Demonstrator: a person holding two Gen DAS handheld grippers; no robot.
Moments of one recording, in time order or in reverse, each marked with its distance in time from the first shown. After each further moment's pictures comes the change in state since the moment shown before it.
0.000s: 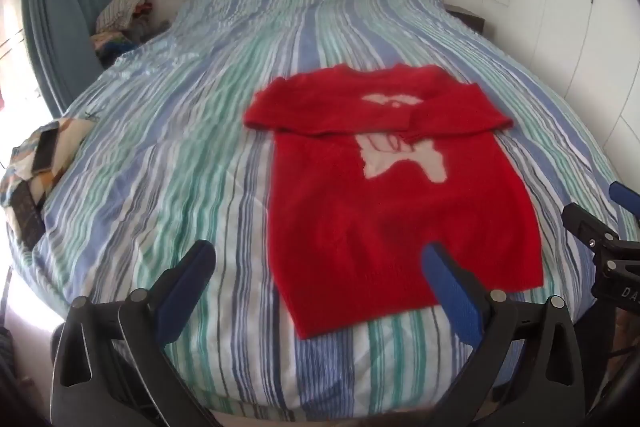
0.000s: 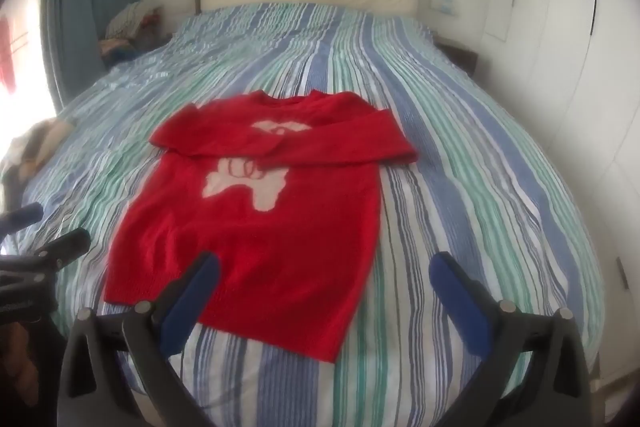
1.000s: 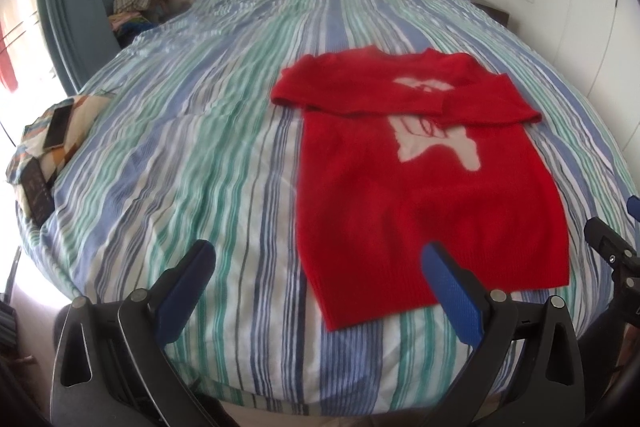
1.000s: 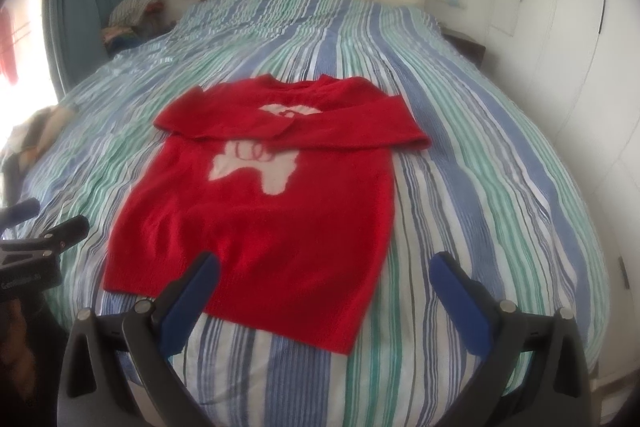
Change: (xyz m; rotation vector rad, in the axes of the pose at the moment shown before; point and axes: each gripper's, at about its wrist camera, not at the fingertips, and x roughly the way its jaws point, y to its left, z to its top) left arm 0.016 0.018 -0.009 -0.049 0.059 0.044; right arm 0.010 0.010 -0.007 -0.013 0.046 0.013
